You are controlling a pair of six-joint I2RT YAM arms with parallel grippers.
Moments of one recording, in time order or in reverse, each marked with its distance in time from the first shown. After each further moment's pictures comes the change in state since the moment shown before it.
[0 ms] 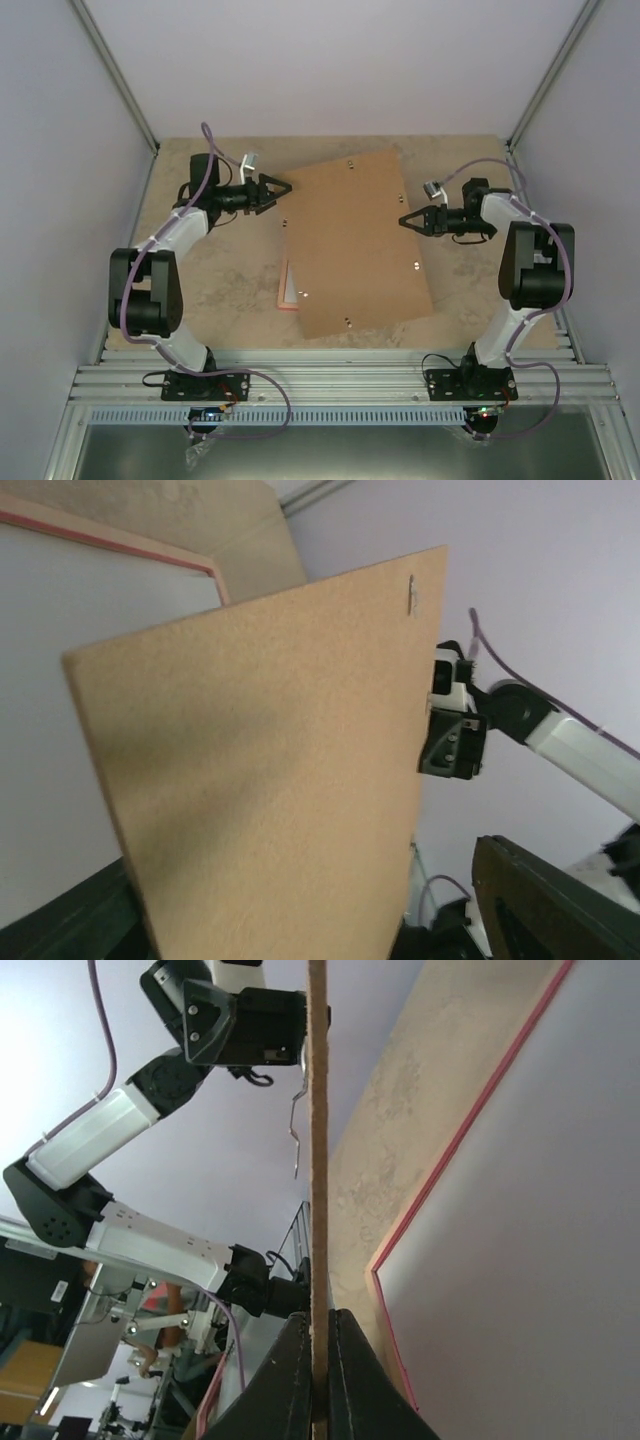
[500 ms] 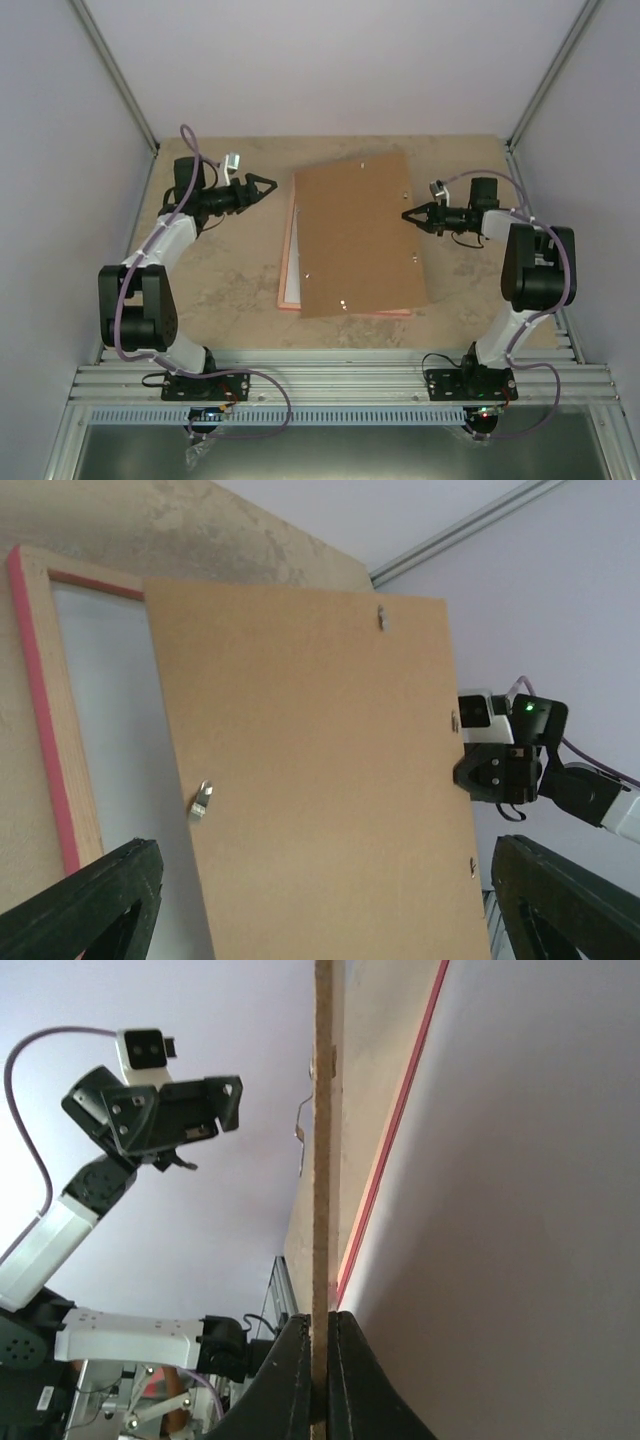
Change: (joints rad) left arm 0.065 -0.105 -0.034 -0.103 -0.215 0.112; right arm -0.035 -0.026 -0.195 0.747 0.095 0.740
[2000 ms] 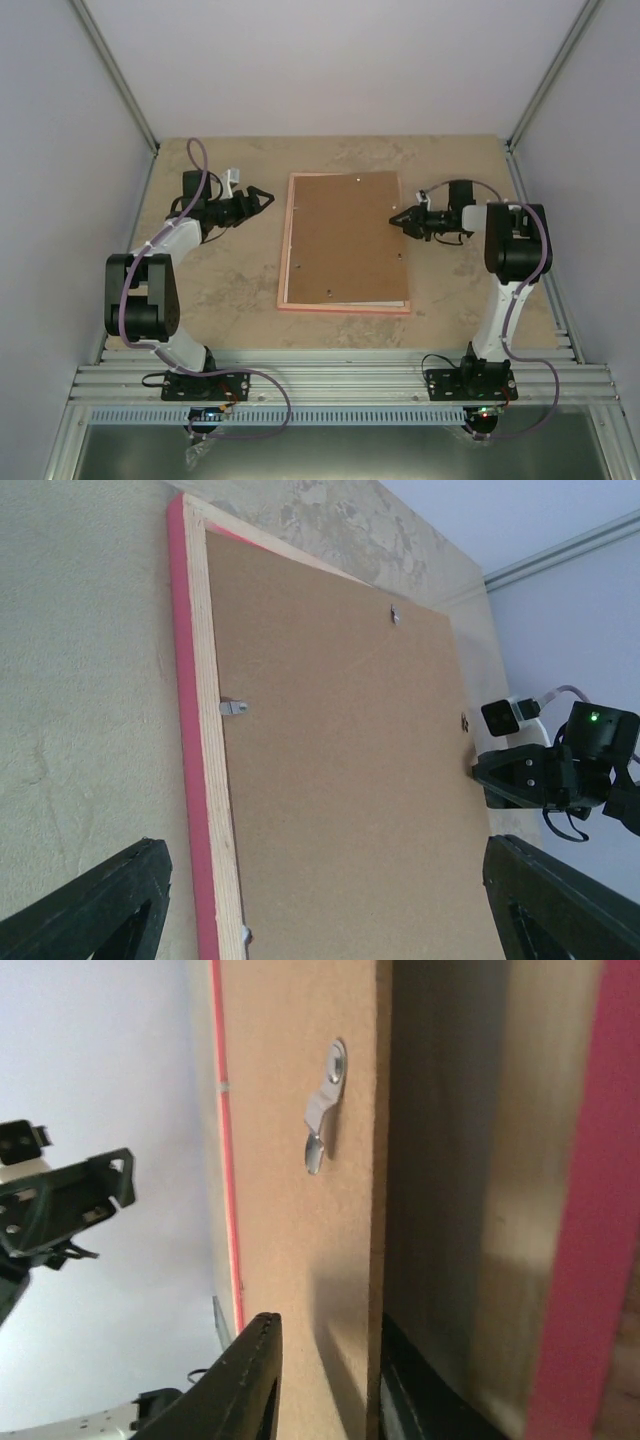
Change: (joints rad) left arm 0.000 0.064 -0.083 0.015 -0.187 0.027; right arm 0.072 0.273 0.123 0.124 0.221 0.208
